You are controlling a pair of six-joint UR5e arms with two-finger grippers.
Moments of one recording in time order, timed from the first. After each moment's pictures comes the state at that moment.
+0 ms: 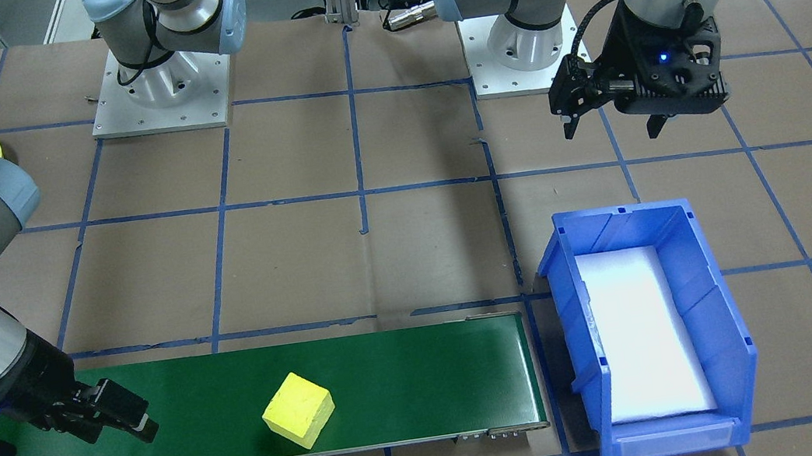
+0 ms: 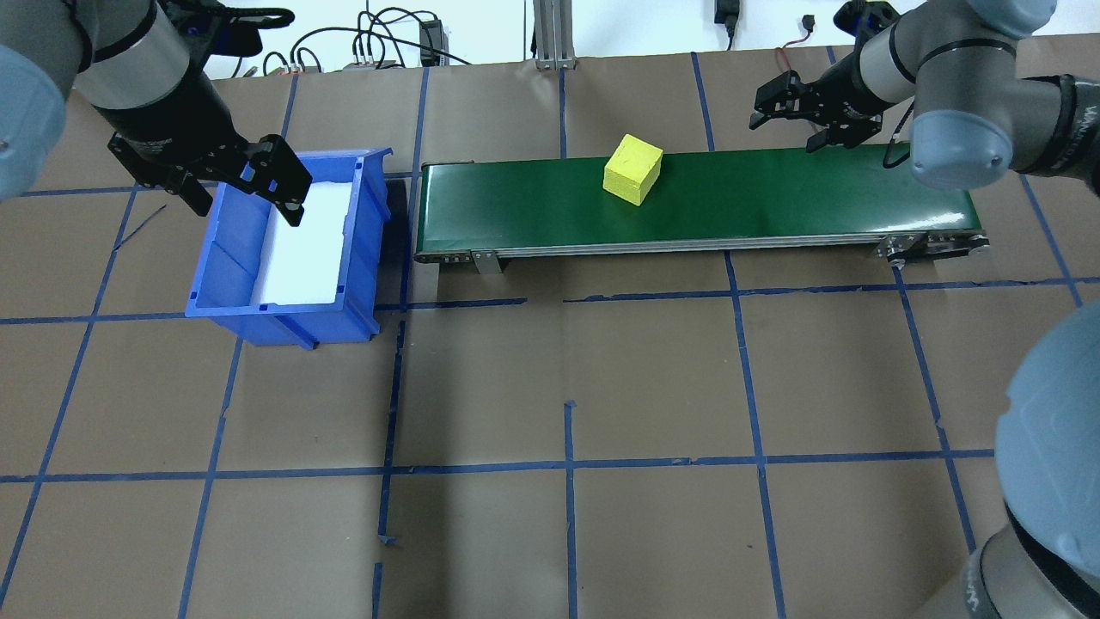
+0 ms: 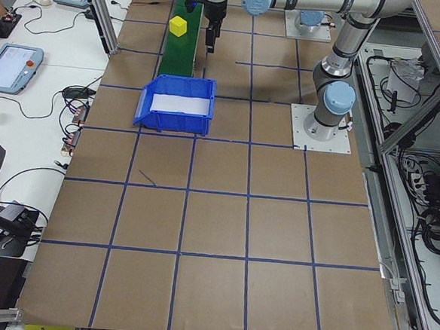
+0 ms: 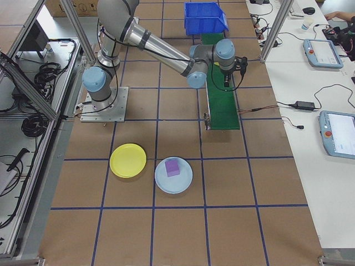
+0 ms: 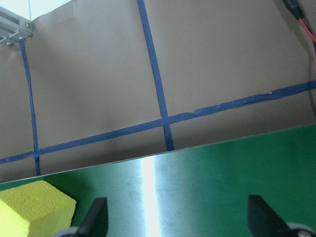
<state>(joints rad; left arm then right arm) -1.50 -1.57 -1.57 -1.57 1.61 0.23 1.34 -1.13 1.63 -2.31 -1.16 0.06</state>
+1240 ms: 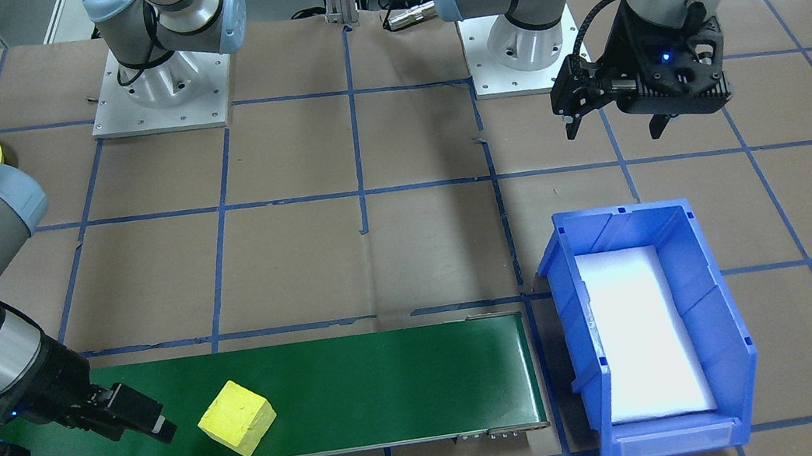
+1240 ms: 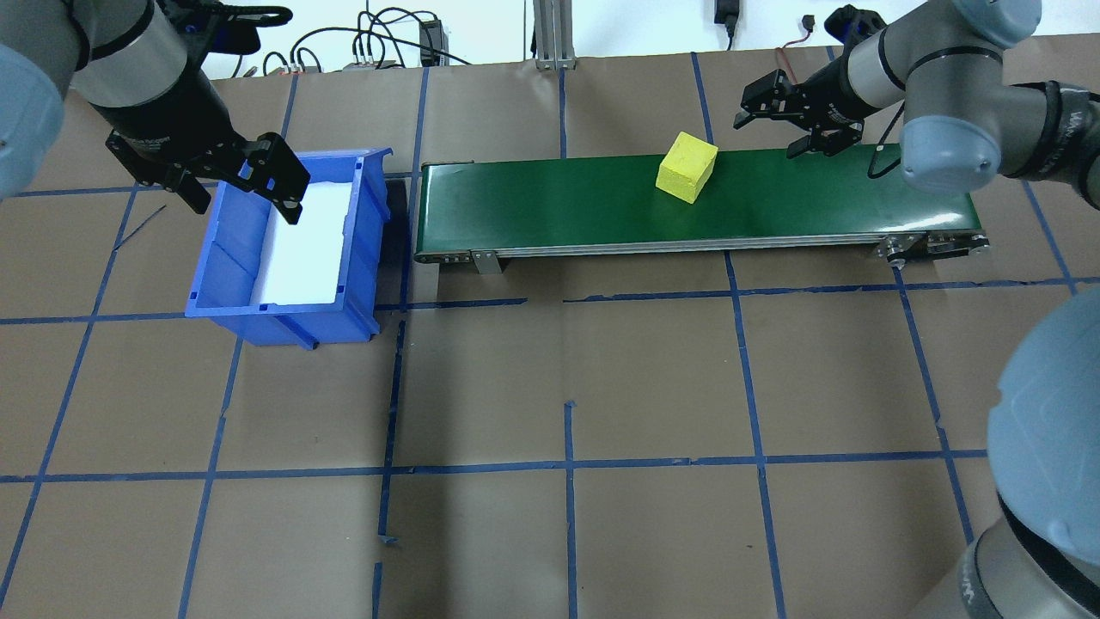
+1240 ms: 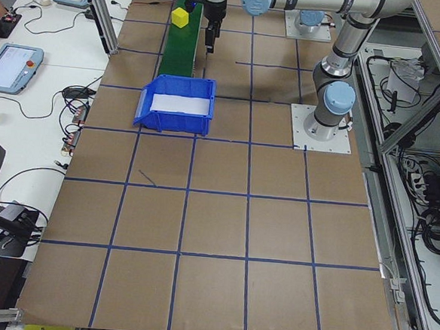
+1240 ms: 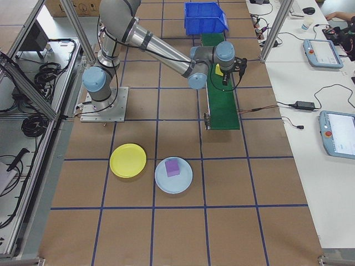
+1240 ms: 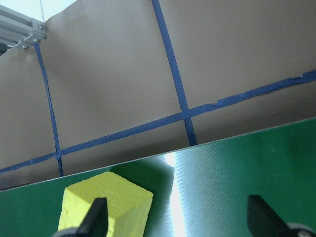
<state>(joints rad) -1.50 -1.58 -1.57 -1.57 1.61 0.23 1.34 -1.11 1.63 -2.31 -1.09 0.12</state>
